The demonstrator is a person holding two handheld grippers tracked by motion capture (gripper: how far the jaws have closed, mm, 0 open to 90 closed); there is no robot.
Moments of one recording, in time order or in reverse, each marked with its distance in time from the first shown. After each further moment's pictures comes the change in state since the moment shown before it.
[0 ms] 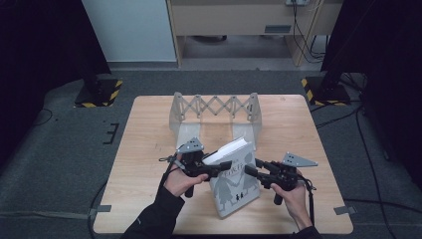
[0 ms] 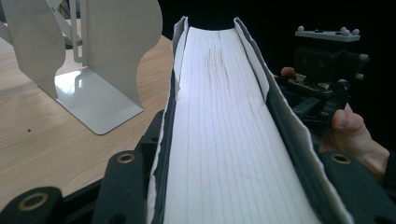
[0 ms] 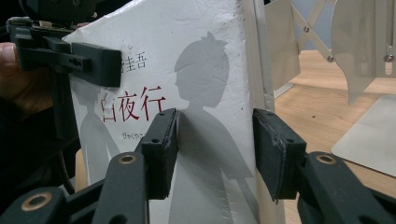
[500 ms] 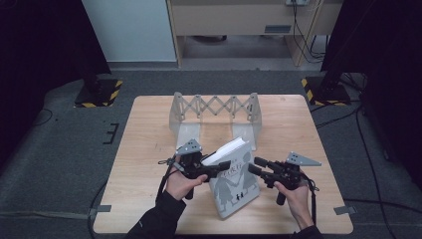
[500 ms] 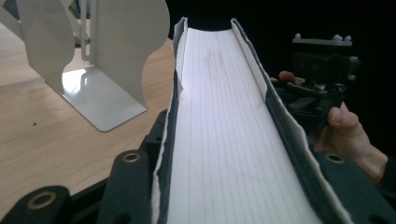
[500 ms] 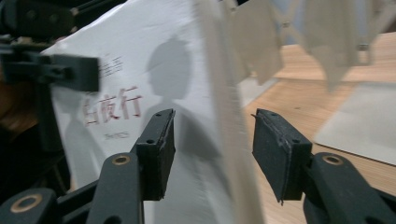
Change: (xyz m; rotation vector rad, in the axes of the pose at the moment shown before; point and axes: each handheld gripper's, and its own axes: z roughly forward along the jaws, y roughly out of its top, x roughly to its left) left arm -0.001 -0.005 -0.004 -0.026 0.023 -0.039; right arm -0.010 -0.002 -0.009 -0.008 -0.038 0.064
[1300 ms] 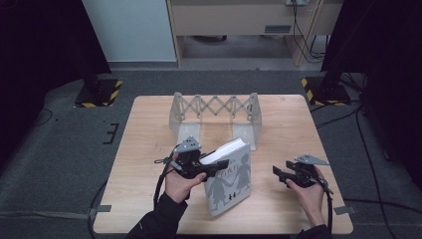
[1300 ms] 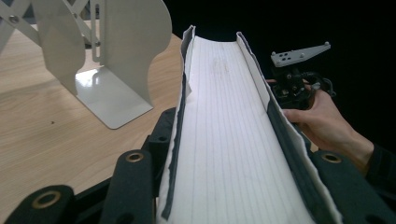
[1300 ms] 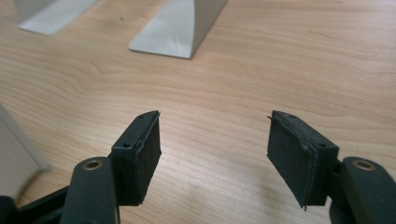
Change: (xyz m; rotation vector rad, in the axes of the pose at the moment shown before) left arm -0.016 0.019 -0.016 0.045 0.057 0.024; right arm -0.044 -0.015 -0.033 0.292 -0.575 -0.034
